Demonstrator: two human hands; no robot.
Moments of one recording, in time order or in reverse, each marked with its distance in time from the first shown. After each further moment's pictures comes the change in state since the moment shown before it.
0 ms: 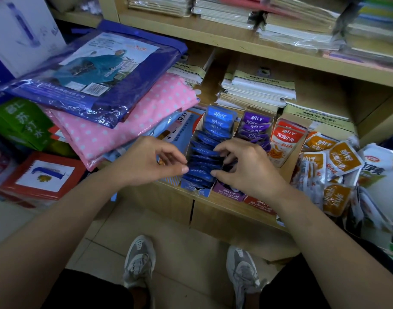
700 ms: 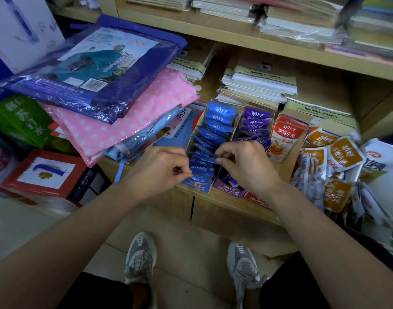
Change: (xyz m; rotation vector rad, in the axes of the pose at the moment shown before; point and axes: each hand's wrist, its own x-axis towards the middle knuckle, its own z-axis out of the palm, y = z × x) left_hand -0.002 -0.013 0.034 0.345 0.150 0.380; right_hand 0.002 0.002 0.008 0.003 0.078 -0.001
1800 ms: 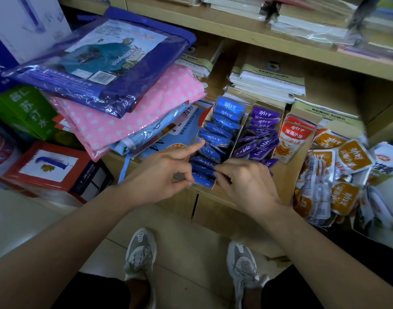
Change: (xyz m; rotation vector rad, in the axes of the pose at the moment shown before) left_hand -0.021 0.001 -0.001 -0.027 -0.102 -0.018; right_hand -0.028 -0.005 0.028 -0.288 0.021 -0.146
